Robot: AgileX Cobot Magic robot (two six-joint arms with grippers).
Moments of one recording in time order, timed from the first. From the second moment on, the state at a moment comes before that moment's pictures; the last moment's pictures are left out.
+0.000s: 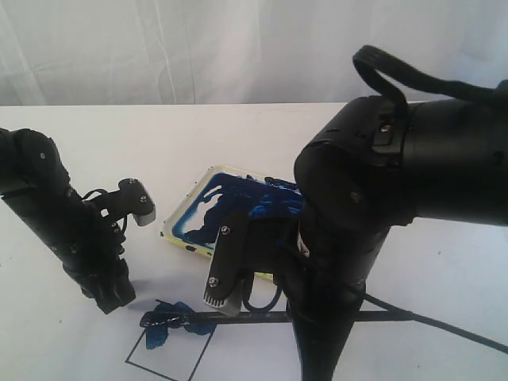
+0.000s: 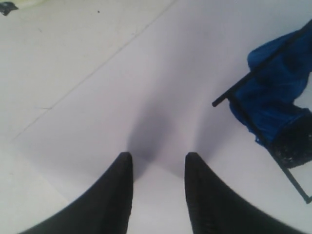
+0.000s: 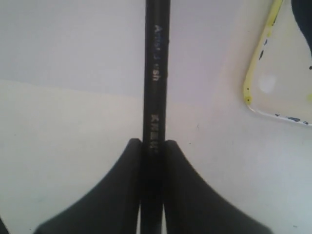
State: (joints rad) left arm -0.36 1.79 -0.94 -0.40 0.69 1.02; right arm 0.89 1.56 -1.04 -0.09 1.00 -0.45
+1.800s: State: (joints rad) left arm -0.36 1.79 -0.94 -0.40 0.68 0.96; right arm 0.89 1.62 -1.04 0.00 1.00 -0.56
